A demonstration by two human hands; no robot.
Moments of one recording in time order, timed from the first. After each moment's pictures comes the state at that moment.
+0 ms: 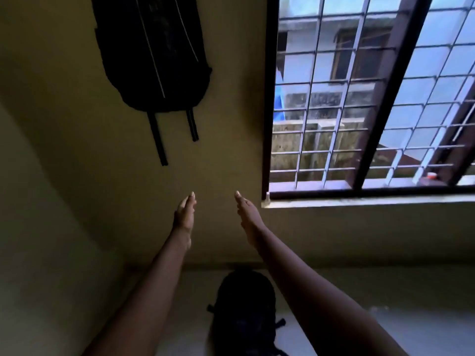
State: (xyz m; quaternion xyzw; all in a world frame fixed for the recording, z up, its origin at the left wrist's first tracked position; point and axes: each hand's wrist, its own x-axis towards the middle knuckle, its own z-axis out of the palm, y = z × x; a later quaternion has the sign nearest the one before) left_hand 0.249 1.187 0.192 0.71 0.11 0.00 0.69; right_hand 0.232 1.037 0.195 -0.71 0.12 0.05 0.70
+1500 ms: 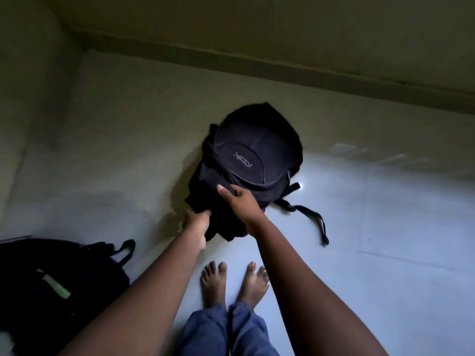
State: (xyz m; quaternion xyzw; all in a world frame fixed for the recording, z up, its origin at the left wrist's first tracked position) left_hand 0.165 1.214 -0.438 0.58 0.56 -0.27 0.53; right_hand 0.206 1.099 -0.377 -0.70 0.19 0.36 0.58
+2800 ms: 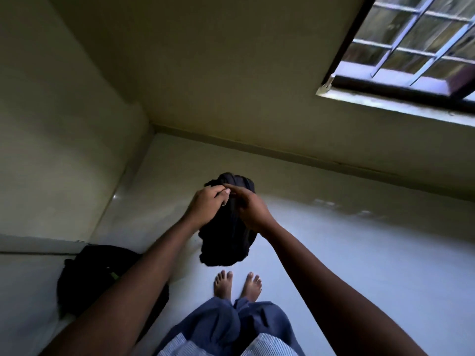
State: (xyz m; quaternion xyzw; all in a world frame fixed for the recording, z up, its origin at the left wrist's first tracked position) left_hand 0.142 1.257 0.031 0.86 0.08 -0.19 0.46; right_hand 0.143 1.120 0.033 -0.85 -0.07 0.22 0.48
